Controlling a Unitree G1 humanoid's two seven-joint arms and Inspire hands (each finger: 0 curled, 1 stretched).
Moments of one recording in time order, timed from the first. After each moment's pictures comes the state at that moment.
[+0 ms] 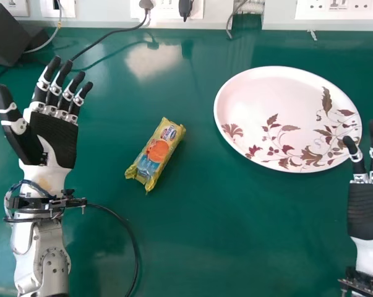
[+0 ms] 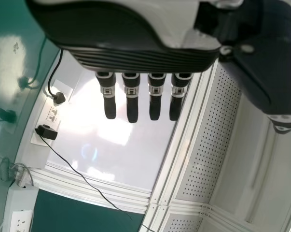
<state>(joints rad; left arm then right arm) -0.13 0.05 0.34 -0.06 -0.55 -0.25 -0.50 0.29 0.06 -0.36 -0.23 0.94 -0.35 0.68</state>
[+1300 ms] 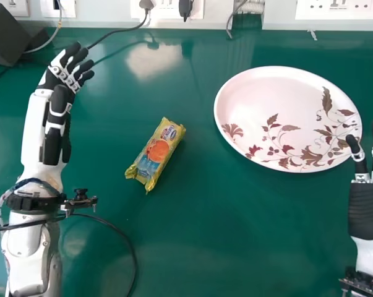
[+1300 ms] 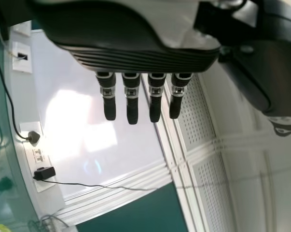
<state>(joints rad) -0.08 0.16 0.23 -0.15 0.02 -0.51 -0.22 0.30 0.06 -0.34 -0.25 0.95 -0.35 0.66</state>
